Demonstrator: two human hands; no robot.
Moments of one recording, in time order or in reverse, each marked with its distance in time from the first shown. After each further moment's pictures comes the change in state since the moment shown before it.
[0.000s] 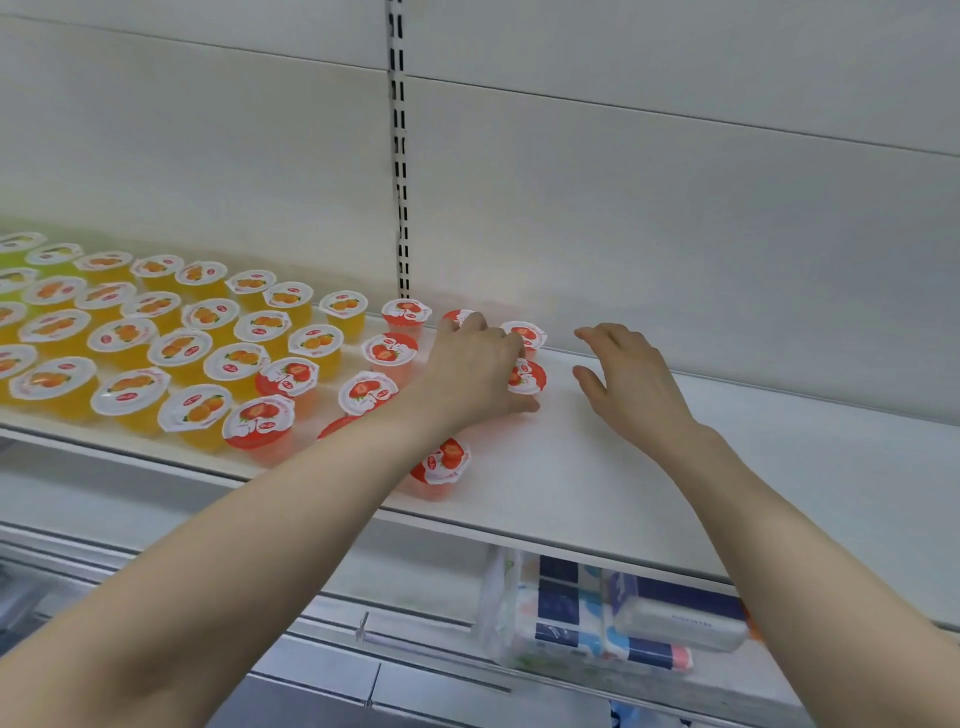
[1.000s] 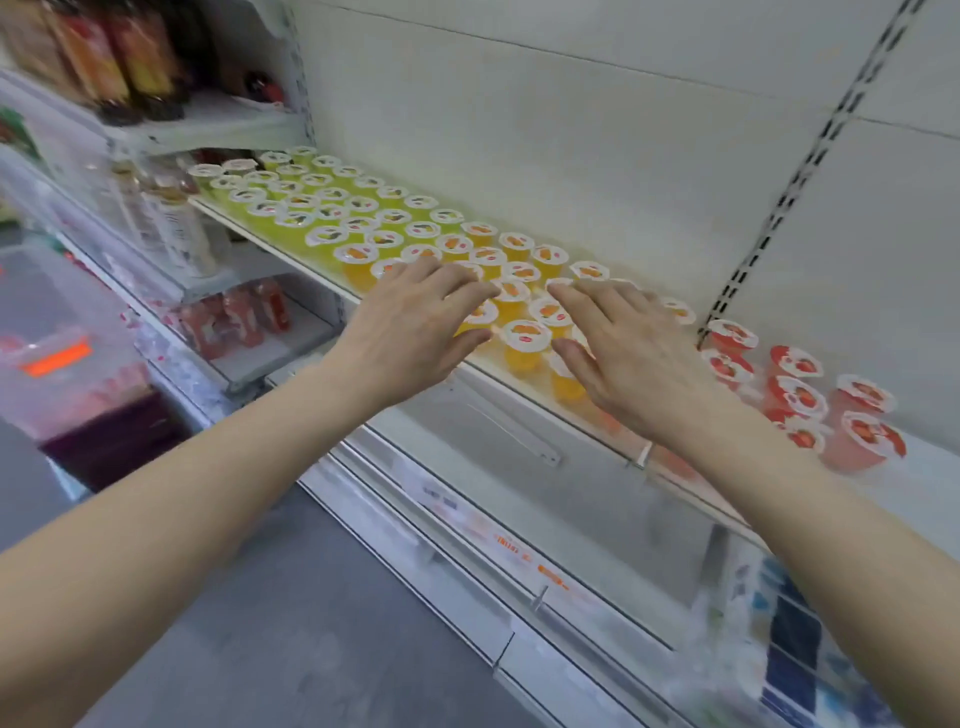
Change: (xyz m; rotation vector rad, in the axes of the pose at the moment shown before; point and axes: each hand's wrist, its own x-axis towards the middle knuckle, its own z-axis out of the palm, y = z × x) left_hand -0.286 -0.259 -0.077 0.203 0.434 -0.151; right_hand 0.020 -0.342 -0.013 0.032 0.167 -0.705
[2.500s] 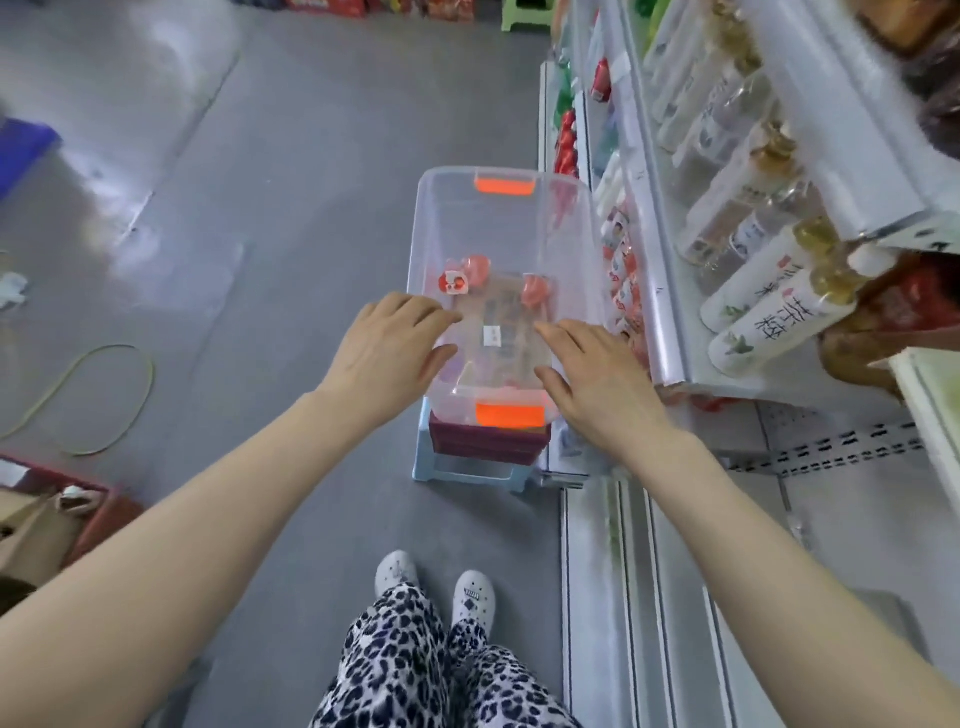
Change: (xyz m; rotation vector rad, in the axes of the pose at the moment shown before) left_hand -0.400 -0.576 0.030 0.284 -0.310 -1.148; right_hand 0.523 -0.531 0.427 0.602 -0.396 -0.790
